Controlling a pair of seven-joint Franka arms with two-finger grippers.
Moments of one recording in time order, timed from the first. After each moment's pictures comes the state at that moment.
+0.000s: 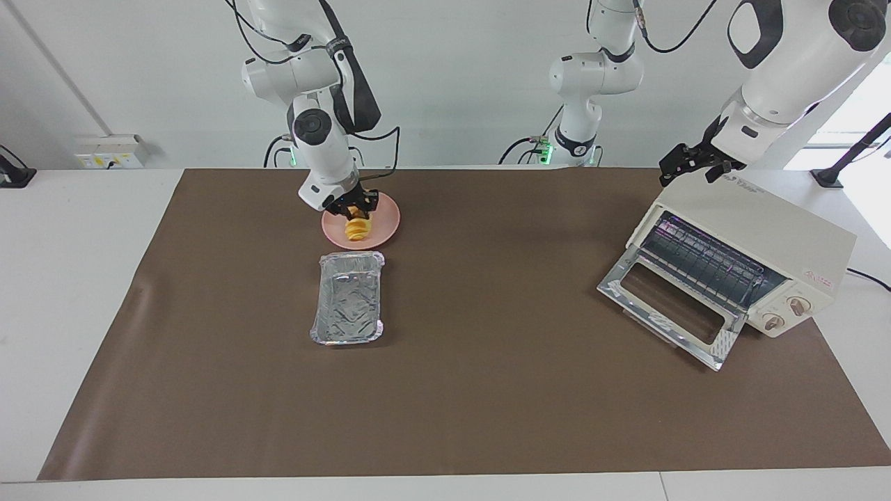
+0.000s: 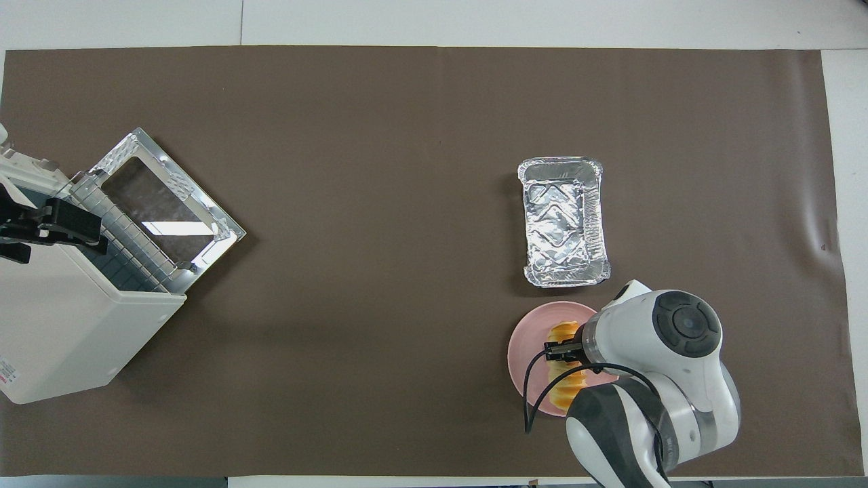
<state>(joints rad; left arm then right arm) -0.02 0.00 -0.01 -1.59 -0.02 1.39 -0.06 0.32 -0.18 0.06 -2.55 0.19 2.22 0.19</state>
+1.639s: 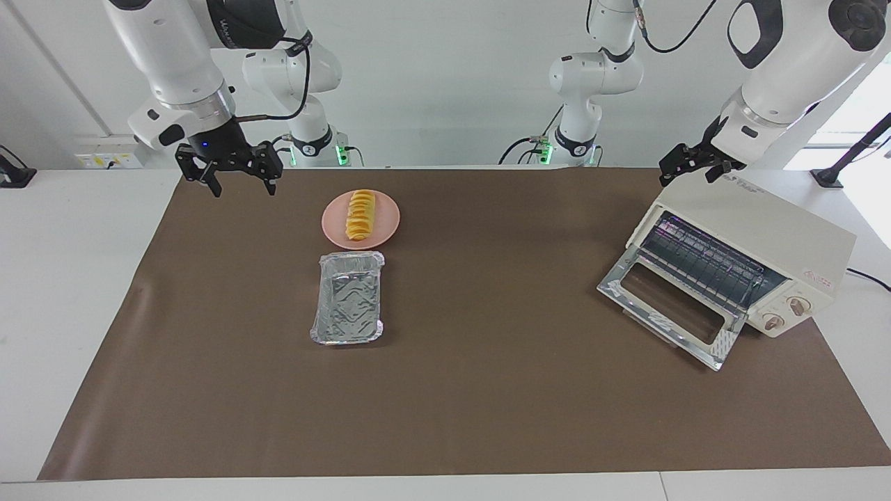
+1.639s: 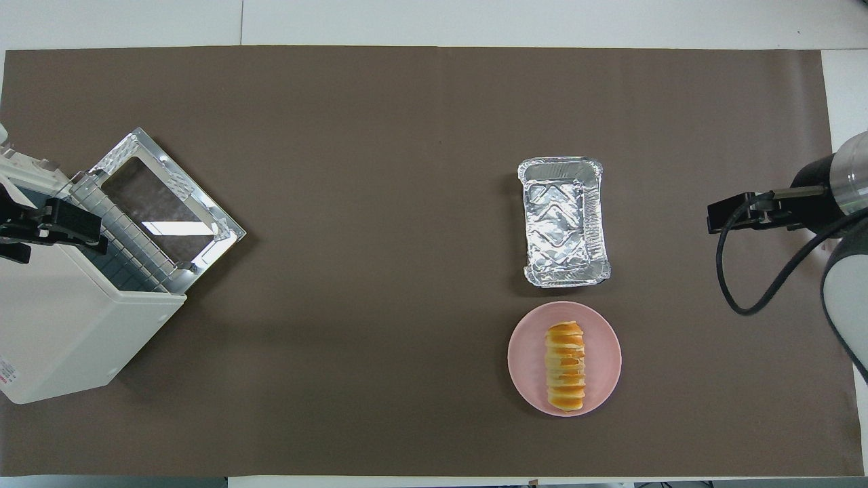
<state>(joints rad) -0.02 0.00 -0.01 -1.59 -0.02 1.39 -0.06 0.01 -0.06 0.04 -1.70 0.00 1.60 0.04</state>
